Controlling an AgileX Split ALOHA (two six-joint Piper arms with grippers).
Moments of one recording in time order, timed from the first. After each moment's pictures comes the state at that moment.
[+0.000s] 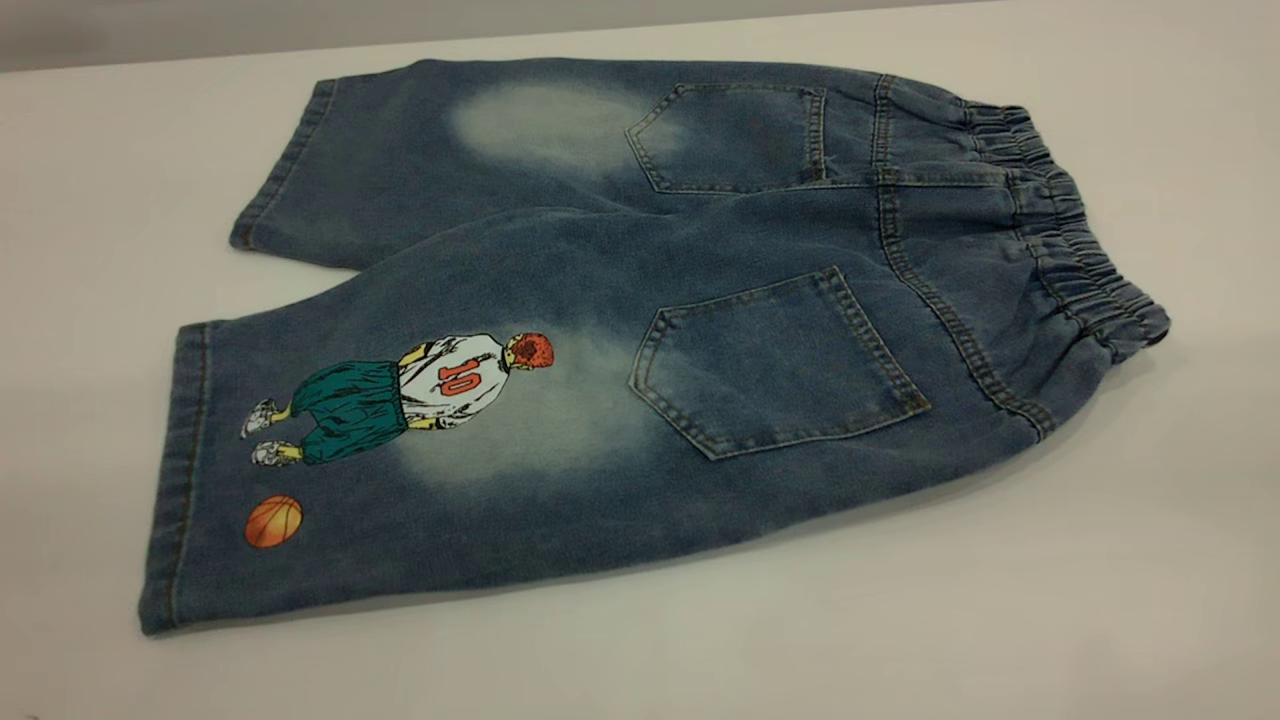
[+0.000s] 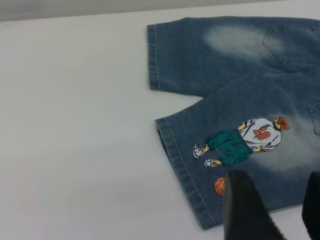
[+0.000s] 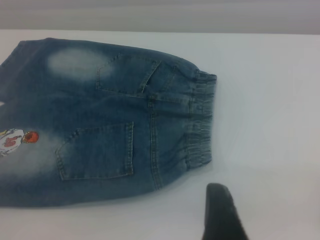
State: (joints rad) left arm -0.01 0.00 -0.51 -0.13 1.09 0.11; right arm 0.15 0.00 -0.51 0.00 1.07 0.12
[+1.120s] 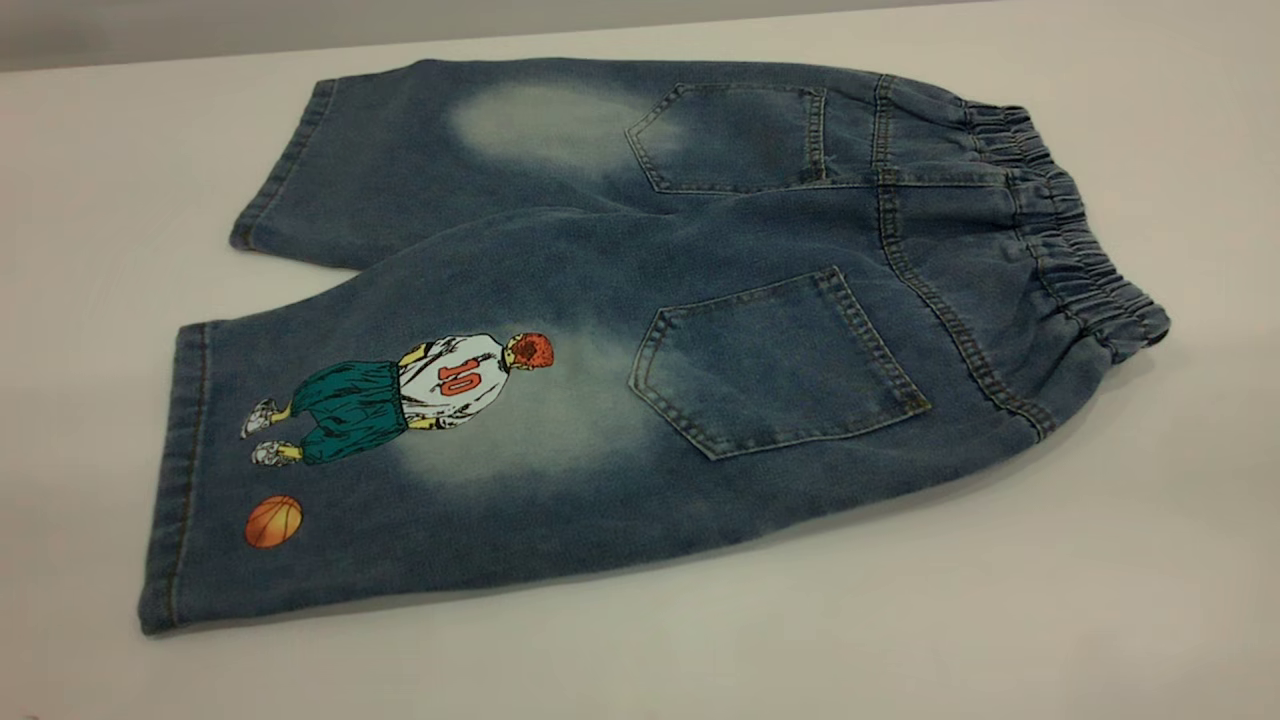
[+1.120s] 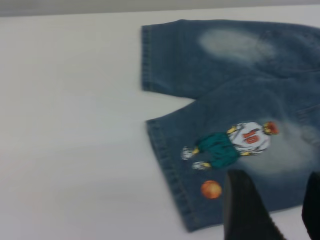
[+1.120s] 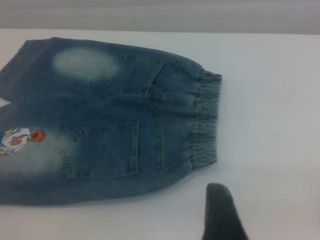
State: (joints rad) left arm -0.01 0.00 -0.51 -0.16 1.08 0.07; right arm 0.15 0.00 -0.51 0.02 1.07 0.11
